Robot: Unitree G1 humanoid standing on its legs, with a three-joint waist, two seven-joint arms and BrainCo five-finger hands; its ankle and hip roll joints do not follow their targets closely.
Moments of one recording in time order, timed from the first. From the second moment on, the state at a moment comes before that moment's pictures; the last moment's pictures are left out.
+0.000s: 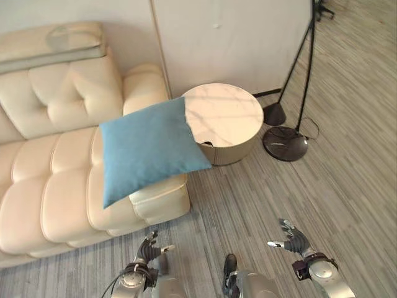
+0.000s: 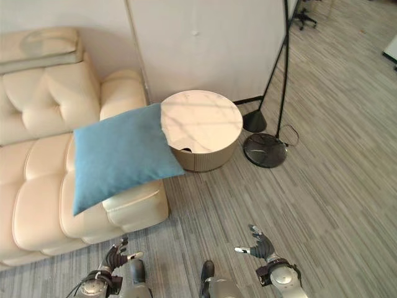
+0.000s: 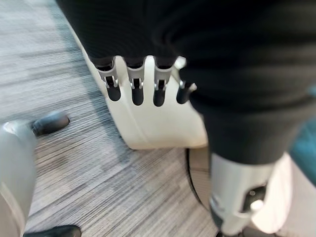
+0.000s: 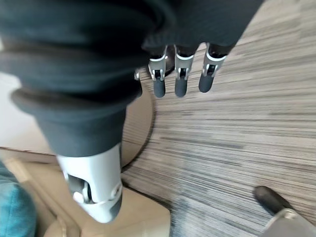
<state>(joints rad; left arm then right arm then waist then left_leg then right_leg) 0.05 0.28 -0.23 0.80 -0.15 -0.13 0.11 0.09 -0.41 0.23 0.57 0.08 -0.09 -0.04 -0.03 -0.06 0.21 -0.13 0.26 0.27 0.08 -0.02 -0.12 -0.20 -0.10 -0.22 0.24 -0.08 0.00</state>
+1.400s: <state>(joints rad) 0.05 0.33 -0.15 0.80 -0.18 -0.15 0.14 0.00 -0.45 0.21 0.38 0.10 -0.11 -0.07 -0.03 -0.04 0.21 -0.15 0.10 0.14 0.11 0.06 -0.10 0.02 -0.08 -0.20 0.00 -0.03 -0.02</state>
